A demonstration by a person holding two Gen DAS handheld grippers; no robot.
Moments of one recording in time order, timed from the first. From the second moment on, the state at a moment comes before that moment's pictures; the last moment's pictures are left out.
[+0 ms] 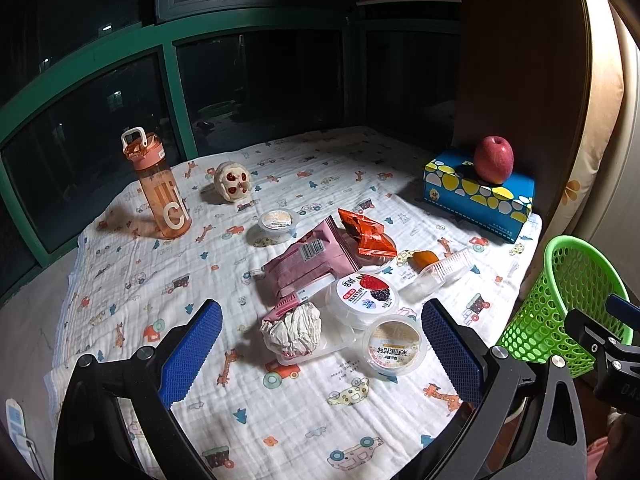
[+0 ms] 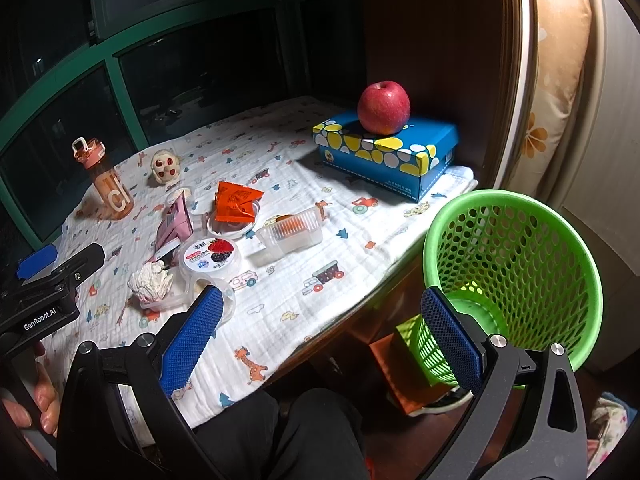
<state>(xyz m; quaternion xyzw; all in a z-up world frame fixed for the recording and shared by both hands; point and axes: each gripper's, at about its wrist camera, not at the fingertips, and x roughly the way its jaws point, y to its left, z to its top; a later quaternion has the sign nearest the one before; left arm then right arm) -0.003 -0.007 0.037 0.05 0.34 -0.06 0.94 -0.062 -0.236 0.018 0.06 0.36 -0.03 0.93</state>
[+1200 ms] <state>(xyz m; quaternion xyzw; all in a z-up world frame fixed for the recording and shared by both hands) 0.025 0.032 0.034 0.03 0.35 -0.02 0.94 -0.030 -0.217 0.002 0.04 0.38 0.00 0.93</state>
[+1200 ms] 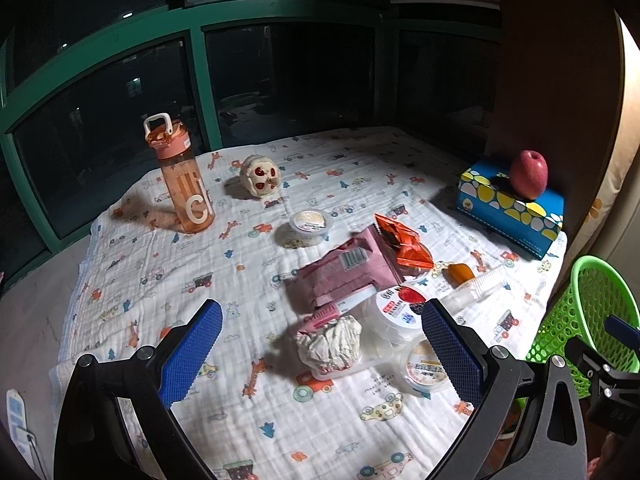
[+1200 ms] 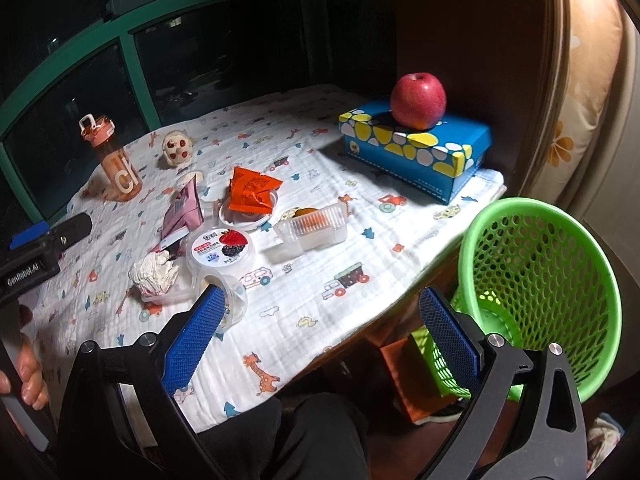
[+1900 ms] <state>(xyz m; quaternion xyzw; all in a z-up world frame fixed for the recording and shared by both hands) 0.051 0.083 0.022 0.01 0.37 0.03 0.93 0.013 -0.127 -0.059 -0.04 0.43 0.09 0.90</state>
